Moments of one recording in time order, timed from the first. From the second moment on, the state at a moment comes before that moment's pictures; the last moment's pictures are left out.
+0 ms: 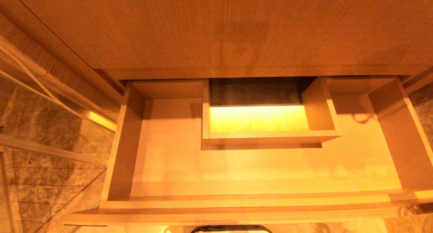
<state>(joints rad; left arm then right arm) 0.00 0.00 0.00 0.00 0.00 0.02 -0.53 1.34 -0.51 0.23 -0.21 -0.20</state>
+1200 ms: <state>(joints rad) 0.00 0.00 0.00 0.00 0.00 0.02 -0.37 1.55 -0.75 -0.47 -0.21 -0.20</state>
